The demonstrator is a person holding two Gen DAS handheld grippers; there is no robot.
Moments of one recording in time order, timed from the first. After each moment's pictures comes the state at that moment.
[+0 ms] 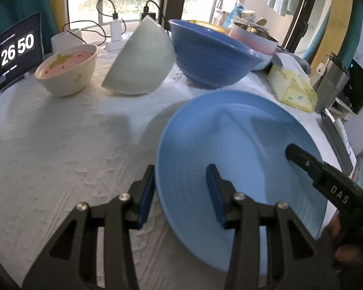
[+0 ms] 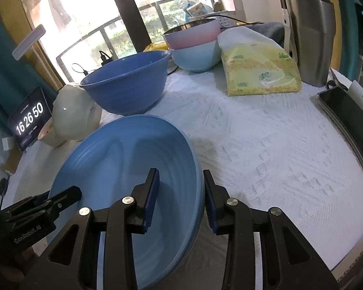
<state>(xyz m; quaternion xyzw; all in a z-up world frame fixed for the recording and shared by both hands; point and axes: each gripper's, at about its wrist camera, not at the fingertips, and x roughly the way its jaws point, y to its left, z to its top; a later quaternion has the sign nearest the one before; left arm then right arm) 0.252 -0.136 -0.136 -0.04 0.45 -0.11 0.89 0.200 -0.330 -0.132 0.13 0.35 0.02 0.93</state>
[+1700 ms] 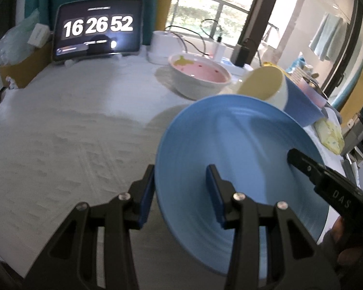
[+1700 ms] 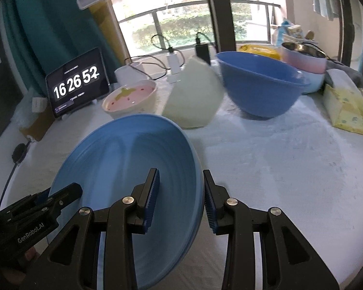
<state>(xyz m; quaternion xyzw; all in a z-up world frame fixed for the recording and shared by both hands) 0.215 0.051 -0.128 -0.13 0.41 0.00 0.91 0.221 -0.146 -0.109 0.05 0.35 0.11 0.93</state>
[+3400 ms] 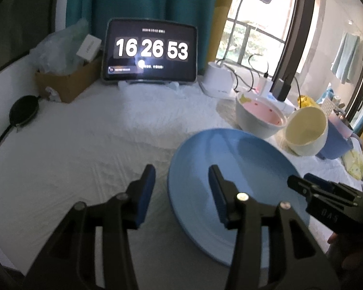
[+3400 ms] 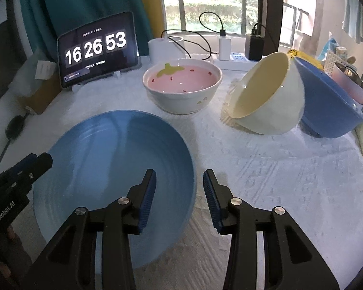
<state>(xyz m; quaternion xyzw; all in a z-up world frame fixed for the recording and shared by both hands) 0.204 0.134 -0.116 -0.12 0.34 0.08 0.93 0.250 -0.054 -0.118 -0.03 0.39 0.13 0.91</state>
